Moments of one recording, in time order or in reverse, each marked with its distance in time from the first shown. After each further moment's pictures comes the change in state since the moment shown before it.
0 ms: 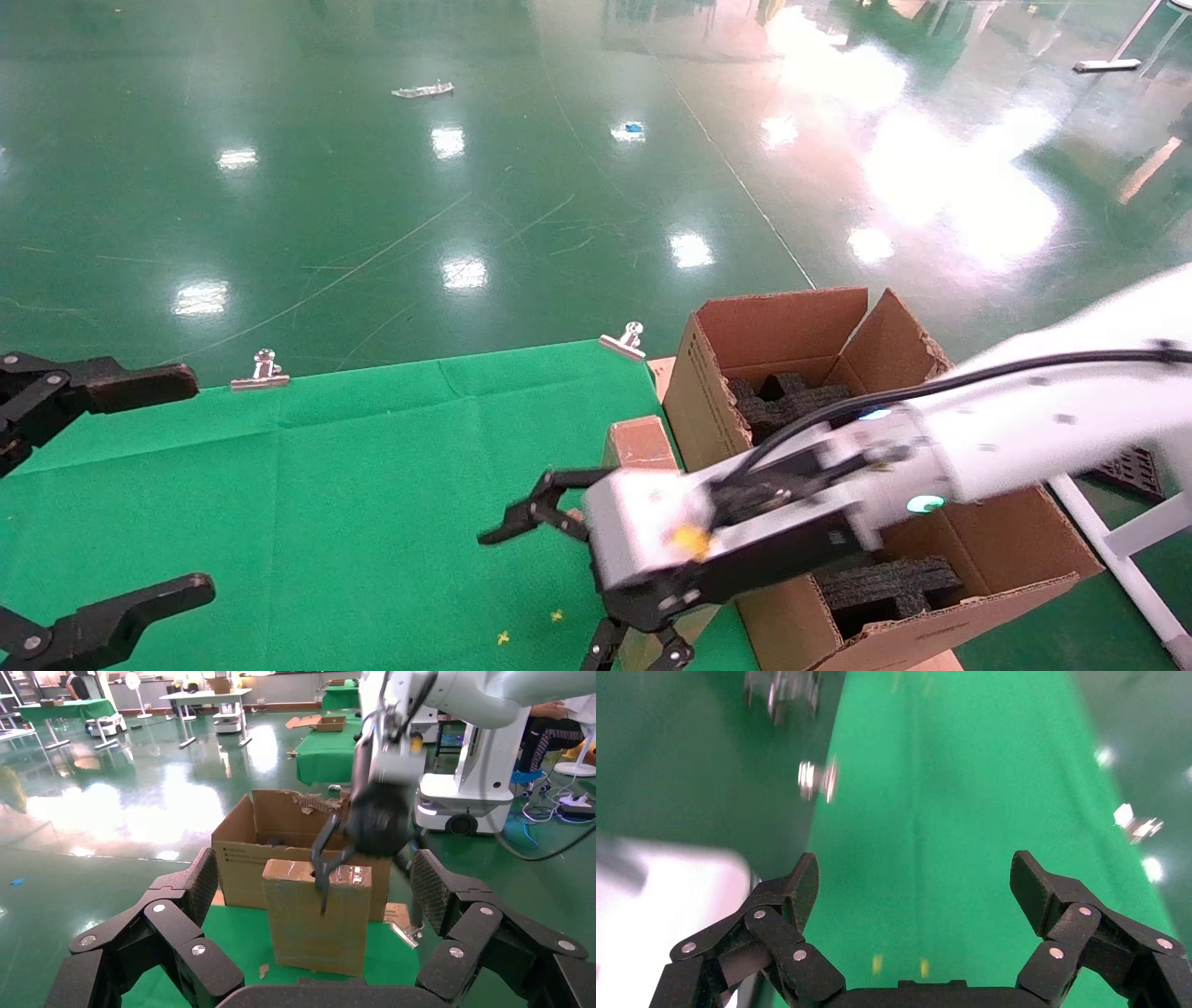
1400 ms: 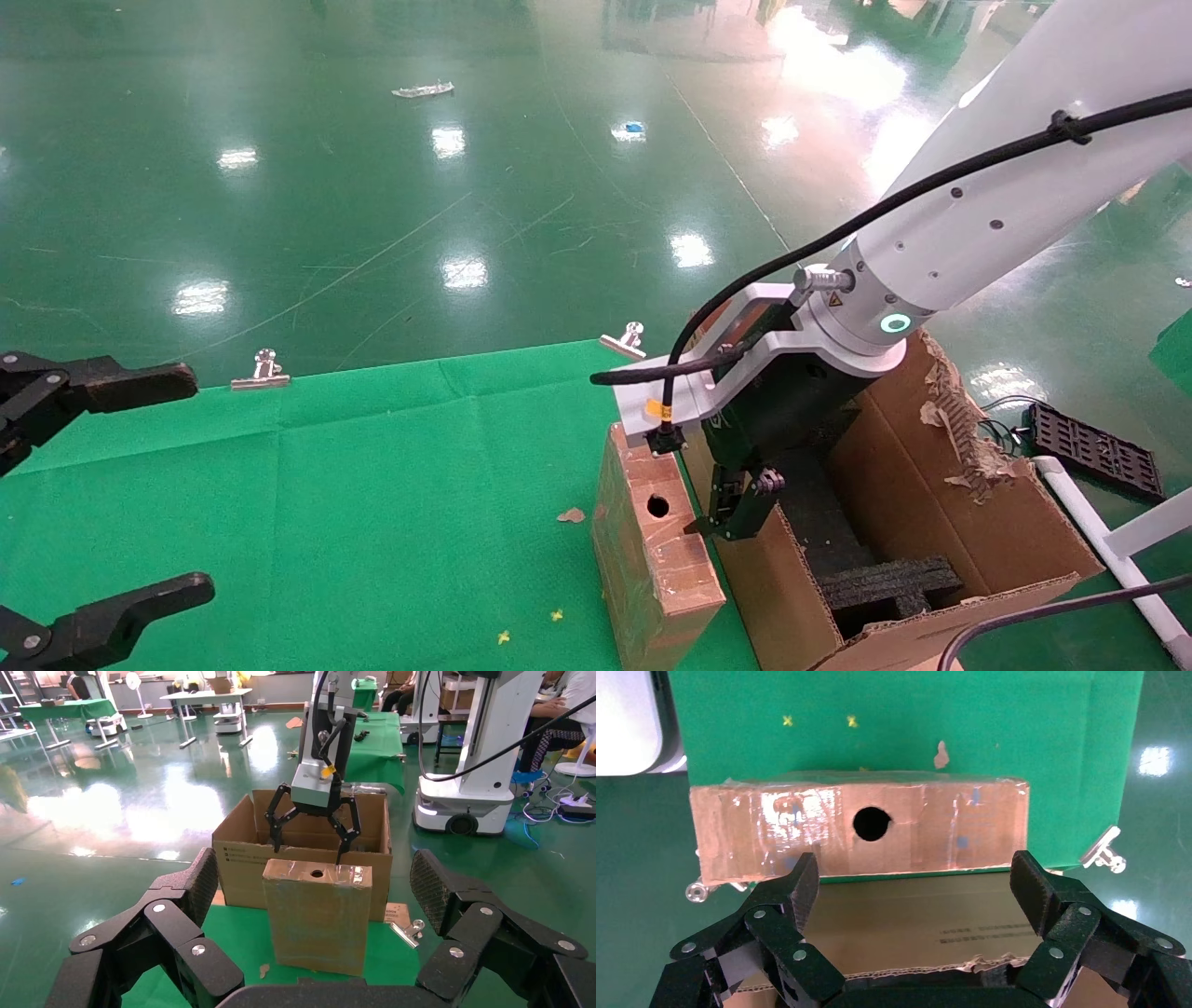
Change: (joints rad) left arm -0.001 -0.001 0.003 0.000 -0.002 -0.001 0.002; right arm 0.779 -0.110 -0.851 0.006 -0.313 0.014 0.404
